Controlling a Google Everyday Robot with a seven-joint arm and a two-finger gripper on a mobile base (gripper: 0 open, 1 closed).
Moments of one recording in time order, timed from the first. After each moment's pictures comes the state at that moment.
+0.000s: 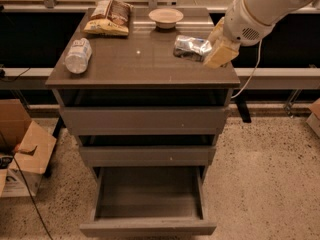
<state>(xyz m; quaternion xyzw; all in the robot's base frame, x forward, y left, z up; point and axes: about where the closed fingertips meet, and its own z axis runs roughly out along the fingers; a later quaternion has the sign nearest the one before) 0.602 -0.145 0.952 -0.63 0.72 0.00 0.29</state>
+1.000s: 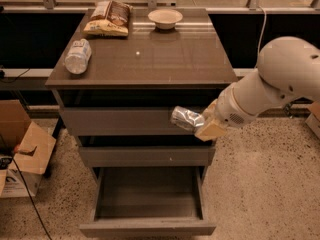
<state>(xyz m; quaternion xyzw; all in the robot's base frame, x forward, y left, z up) 0.513 -0.135 0.789 -0.57 0.78 0.11 0.24</state>
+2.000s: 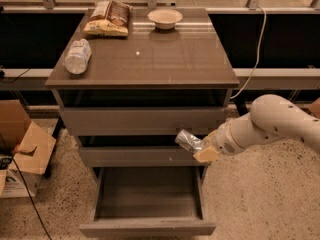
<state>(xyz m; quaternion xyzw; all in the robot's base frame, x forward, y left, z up) 0.530 -0.150 0.652 -0.48 0.82 0.18 0.24</state>
